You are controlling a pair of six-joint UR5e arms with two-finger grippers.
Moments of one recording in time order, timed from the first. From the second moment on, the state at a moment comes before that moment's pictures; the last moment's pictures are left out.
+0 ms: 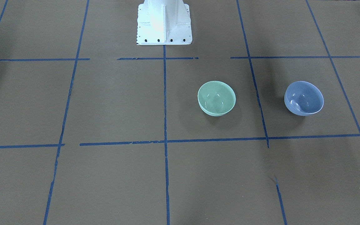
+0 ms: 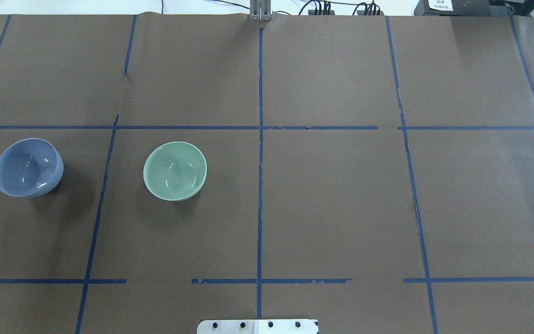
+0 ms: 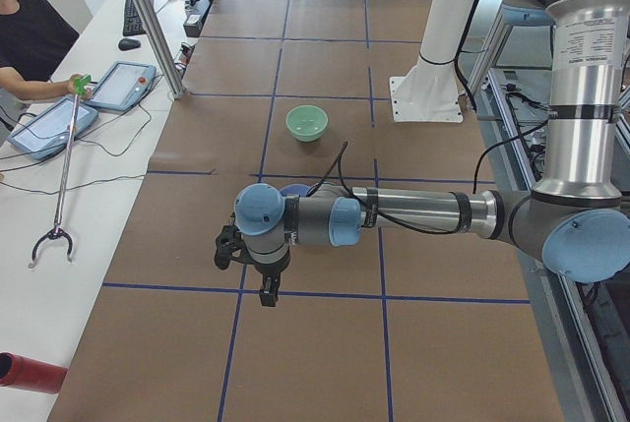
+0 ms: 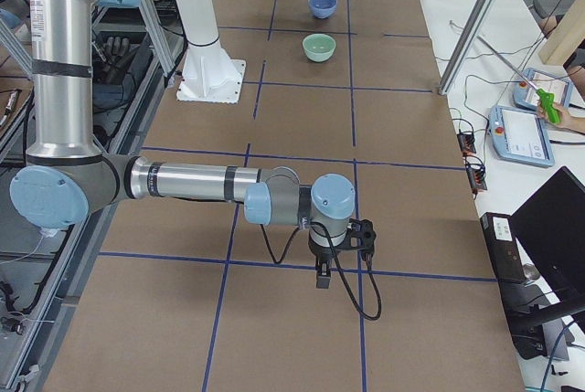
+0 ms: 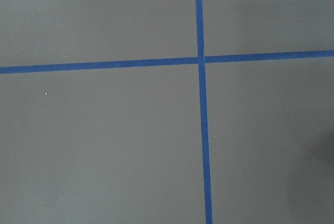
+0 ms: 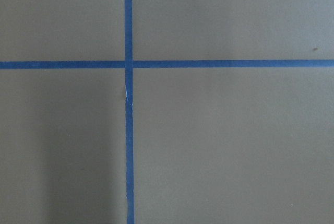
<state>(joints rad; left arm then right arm) -1.60 -1.55 -1.64 -1.54 -2.37 0.10 1.58 -1.63 1.62 -1.55 2.28 0.03</state>
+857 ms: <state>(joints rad) -1.43 -1.57 -1.74 -1.63 -2.36 -0.12 1.58 -1.63 1.62 -1.55 2.27 0.03</state>
